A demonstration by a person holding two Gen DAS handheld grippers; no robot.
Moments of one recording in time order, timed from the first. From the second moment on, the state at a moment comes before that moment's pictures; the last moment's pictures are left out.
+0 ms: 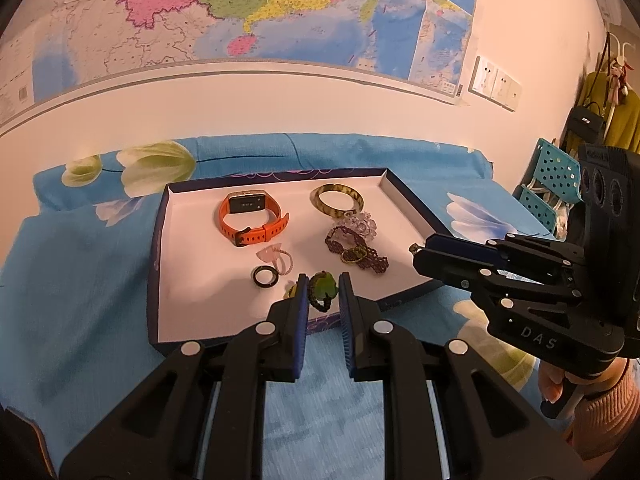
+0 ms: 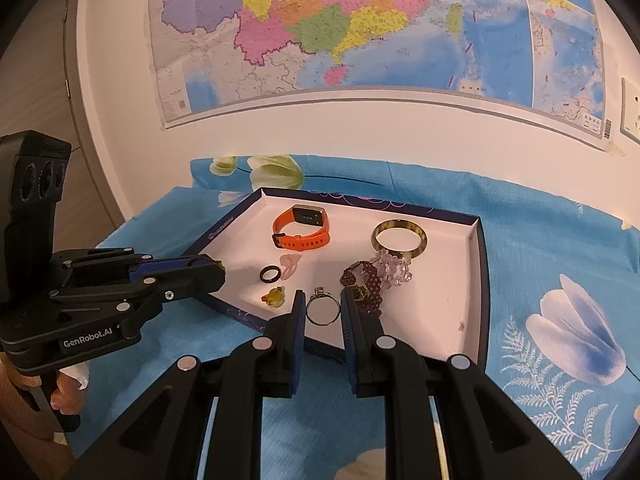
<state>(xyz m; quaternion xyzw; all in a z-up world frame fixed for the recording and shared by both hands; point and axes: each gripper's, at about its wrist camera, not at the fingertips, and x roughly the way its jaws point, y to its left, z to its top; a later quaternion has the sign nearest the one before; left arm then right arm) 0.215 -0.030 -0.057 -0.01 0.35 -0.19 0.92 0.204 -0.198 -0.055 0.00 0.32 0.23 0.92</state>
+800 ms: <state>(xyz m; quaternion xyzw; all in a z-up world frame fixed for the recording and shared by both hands) 0.237 -0.039 -0.064 0.00 0.36 -0.18 0.92 0.226 -0.191 -0.063 -0.01 0.33 0.21 0.92</state>
